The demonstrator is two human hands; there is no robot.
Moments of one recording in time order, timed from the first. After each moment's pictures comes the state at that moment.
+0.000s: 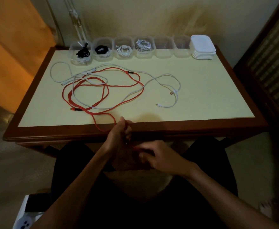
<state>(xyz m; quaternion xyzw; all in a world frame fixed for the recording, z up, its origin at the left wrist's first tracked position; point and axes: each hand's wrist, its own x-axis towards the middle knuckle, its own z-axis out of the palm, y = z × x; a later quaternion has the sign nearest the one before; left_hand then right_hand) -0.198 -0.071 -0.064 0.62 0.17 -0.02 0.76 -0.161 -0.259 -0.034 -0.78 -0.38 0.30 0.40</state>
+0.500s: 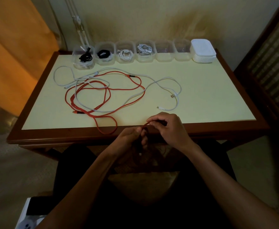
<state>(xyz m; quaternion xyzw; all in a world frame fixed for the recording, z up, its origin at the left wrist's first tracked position) -0.199 -0.089 -0.043 0.55 0.06 -0.12 0.82 -0.104 -0.249 -0.028 -0.81 -0.30 0.08 0.50</state>
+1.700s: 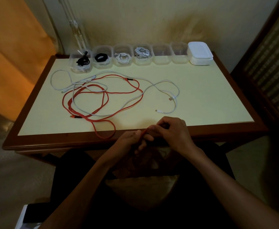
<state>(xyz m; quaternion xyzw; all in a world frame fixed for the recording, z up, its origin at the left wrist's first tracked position) -0.192 -0.082 -0.049 0.62 0.01 -0.14 0.77 -0.100 -0.260 -0.027 -0.85 -0.23 0.06 0.46</state>
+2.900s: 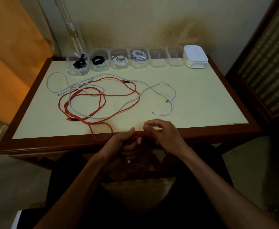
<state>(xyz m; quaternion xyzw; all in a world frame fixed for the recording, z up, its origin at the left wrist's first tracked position) -0.197 -0.075 -0.026 0.52 0.05 -0.20 0.83 -0.107 -0.251 -0.022 -0.82 -0.22 0.17 0.50</state>
